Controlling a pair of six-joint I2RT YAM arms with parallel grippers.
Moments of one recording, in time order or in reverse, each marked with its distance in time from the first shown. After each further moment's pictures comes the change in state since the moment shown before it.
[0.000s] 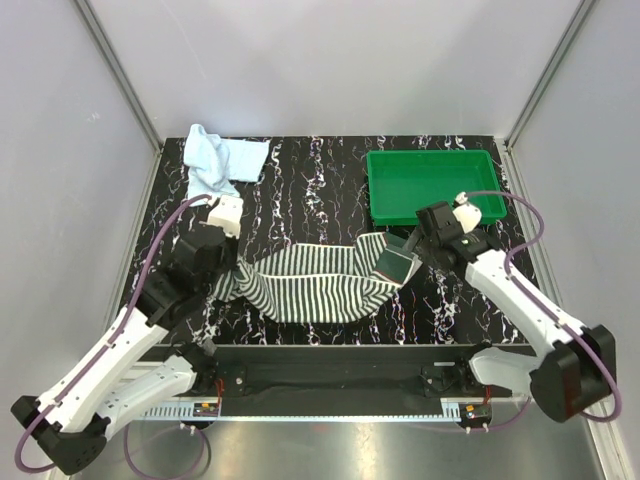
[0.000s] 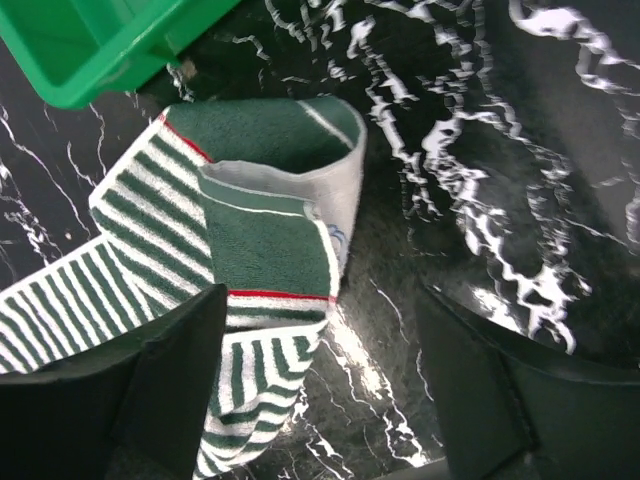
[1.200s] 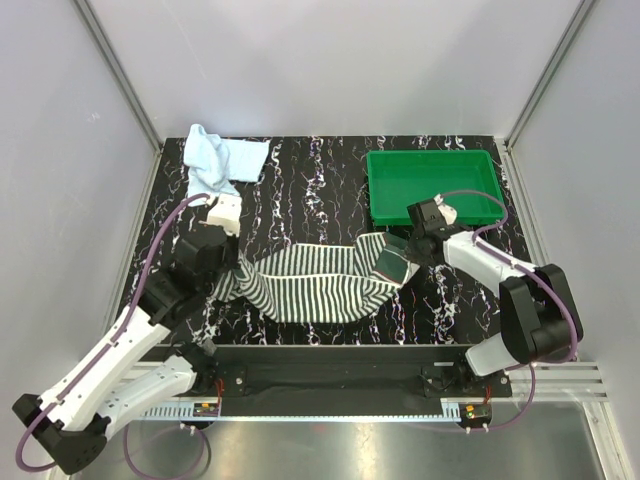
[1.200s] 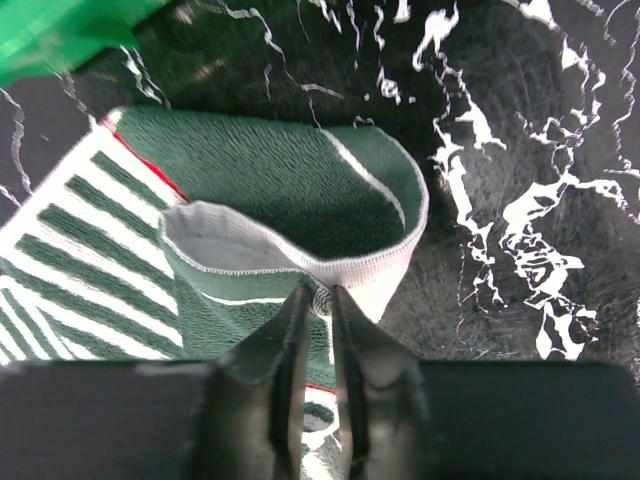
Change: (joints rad) left arm 0.002 0.003 -0.021 0.039 -0.021 -0.026; right arm -0.098 0.325 -0.047 0.304 -0.171 -0.166
